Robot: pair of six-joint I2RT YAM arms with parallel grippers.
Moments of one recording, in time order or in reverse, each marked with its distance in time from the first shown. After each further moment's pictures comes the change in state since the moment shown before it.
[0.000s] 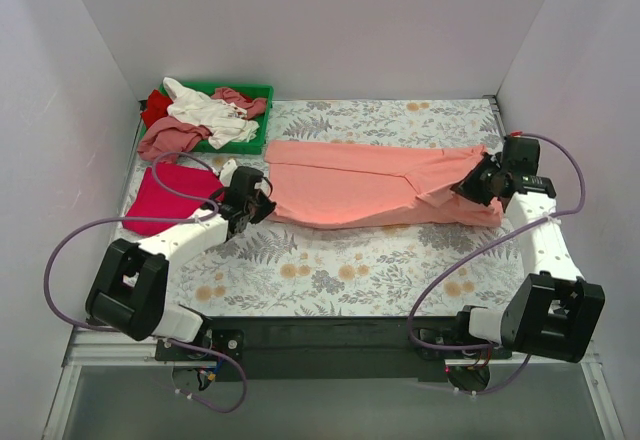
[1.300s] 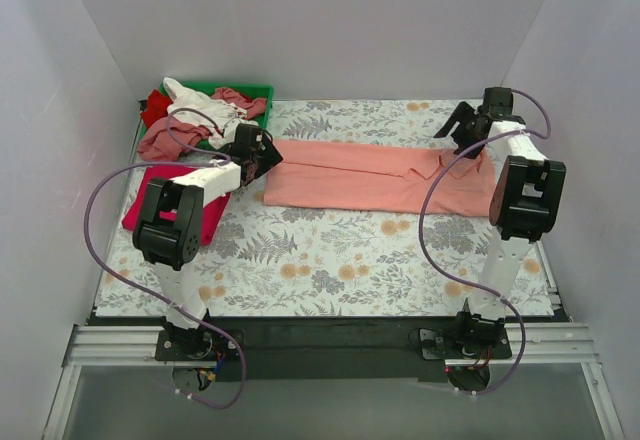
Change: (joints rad) left arm 0.154 0.489 0.460 0.051 -0.011 0.198; right arm 0.014 0.832 0.661 0.136 -0.003 -0.020
